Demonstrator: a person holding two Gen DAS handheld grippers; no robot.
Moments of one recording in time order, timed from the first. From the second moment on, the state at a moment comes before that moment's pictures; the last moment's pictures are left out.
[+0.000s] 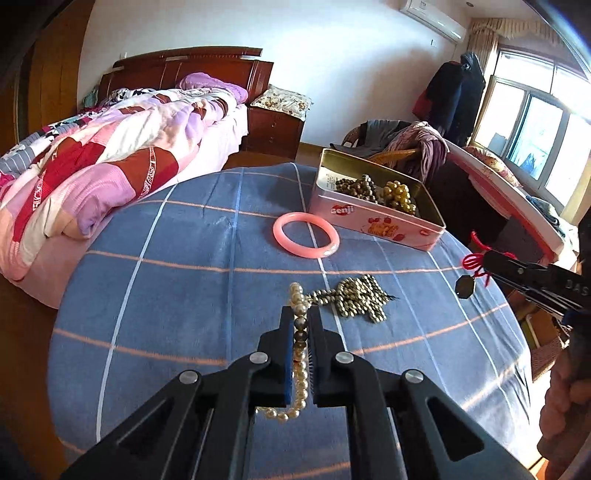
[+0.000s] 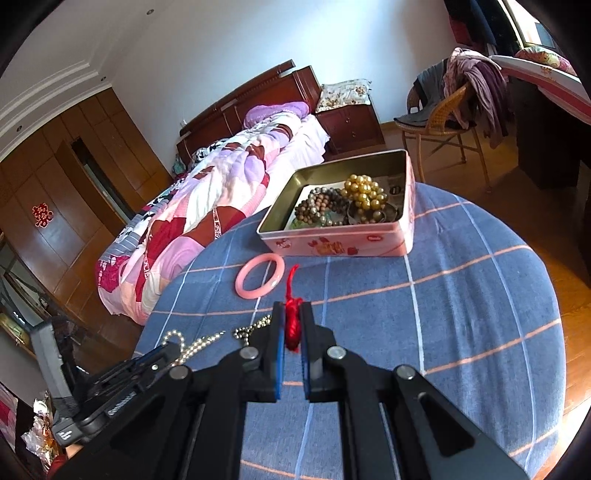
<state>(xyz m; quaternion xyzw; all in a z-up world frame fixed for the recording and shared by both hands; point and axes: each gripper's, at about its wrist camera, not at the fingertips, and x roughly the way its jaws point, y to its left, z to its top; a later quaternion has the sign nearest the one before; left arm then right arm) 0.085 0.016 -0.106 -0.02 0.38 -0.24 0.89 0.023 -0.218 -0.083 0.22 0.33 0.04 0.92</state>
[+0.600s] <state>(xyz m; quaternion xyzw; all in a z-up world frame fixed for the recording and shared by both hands) 0.148 -0.054 -0.034 -0.03 0.29 -0.32 0.90 0.085 -0.259 -0.026 0.19 0.26 0.02 0.95</state>
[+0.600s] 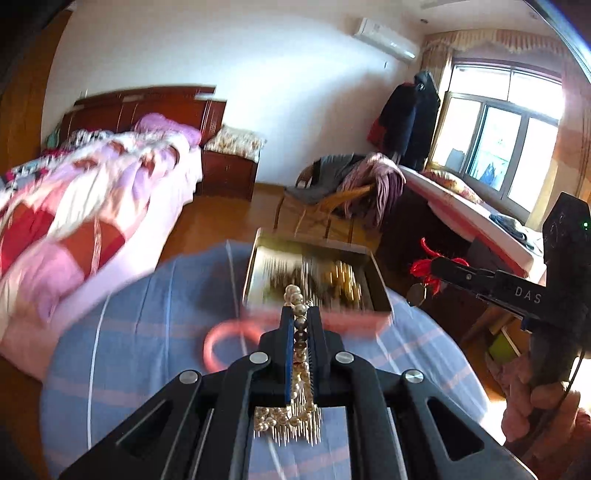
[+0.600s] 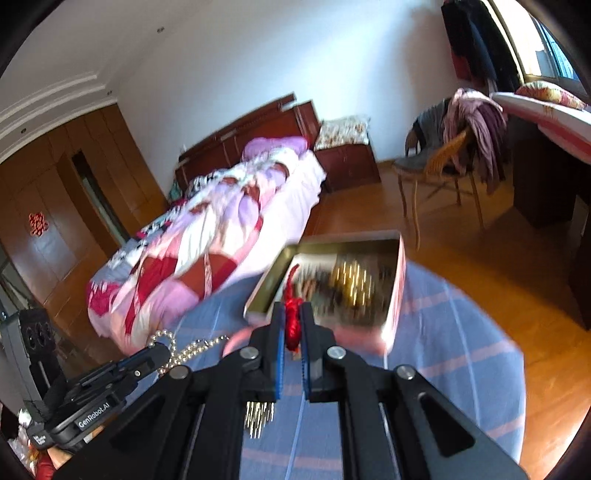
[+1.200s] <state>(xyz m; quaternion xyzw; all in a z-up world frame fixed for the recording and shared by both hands) 0.245 -0.139 -0.087 0.03 0.33 -0.29 0.90 0.162 -0.274 -0.101 0.20 0.33 -0.02 0.92</state>
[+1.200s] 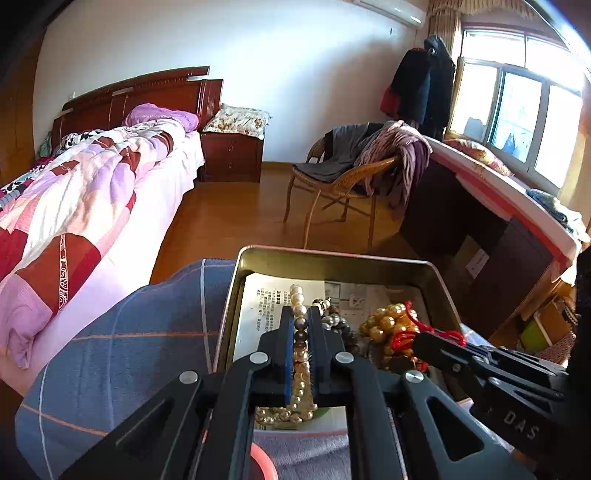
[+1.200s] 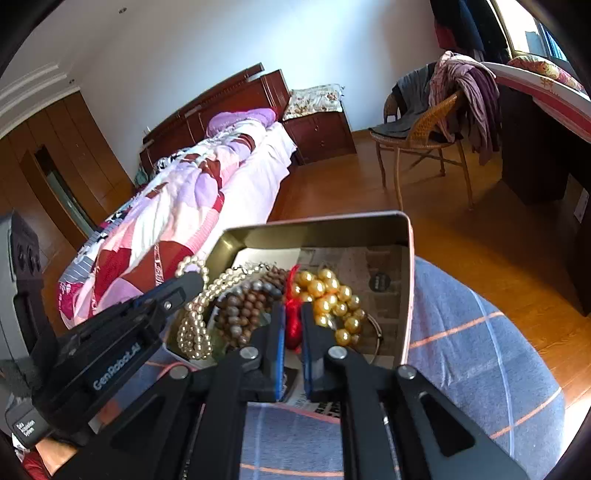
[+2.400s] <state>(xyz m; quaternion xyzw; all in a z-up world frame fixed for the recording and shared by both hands) 0.080 0.013 -0.110 0.00 0.38 -0.16 0.91 0.012 -0.213 -0.108 0.19 0.36 -0.02 0.91</state>
